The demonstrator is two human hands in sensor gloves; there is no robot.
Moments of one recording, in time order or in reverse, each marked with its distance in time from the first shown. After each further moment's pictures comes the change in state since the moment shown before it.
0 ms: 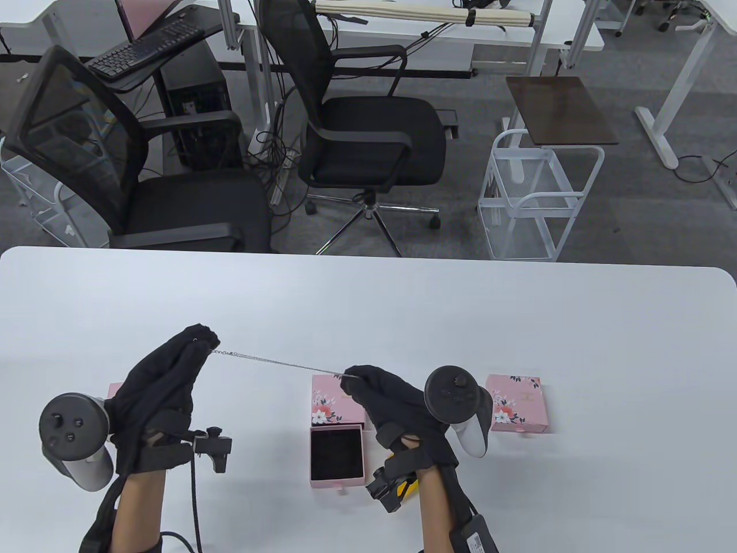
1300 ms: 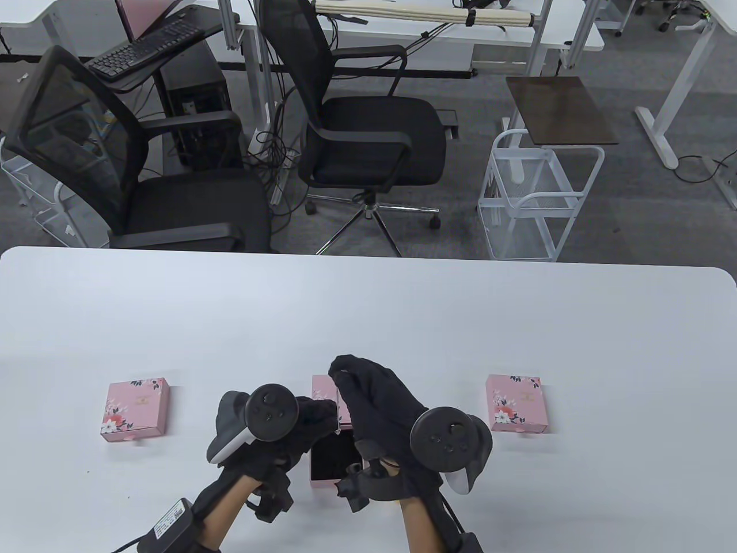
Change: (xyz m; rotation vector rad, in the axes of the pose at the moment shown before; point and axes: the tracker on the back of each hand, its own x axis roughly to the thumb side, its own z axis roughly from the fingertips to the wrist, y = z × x) left_hand -0.040 -0.153 0.037 -0.750 -0.006 -0.654; right_hand 0.076 0.014 0.032 -0.321 -0.262 0.168
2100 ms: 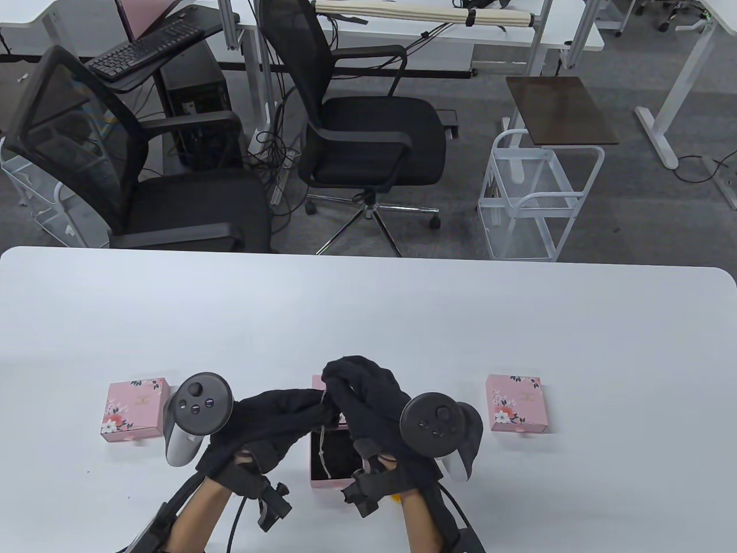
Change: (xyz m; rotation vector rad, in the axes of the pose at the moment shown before) left_hand 0.012 0.050 0.026 0.016 -0.257 0.660; right_hand -0.027 0.012 -0.007 0.174 0.098 -0.043
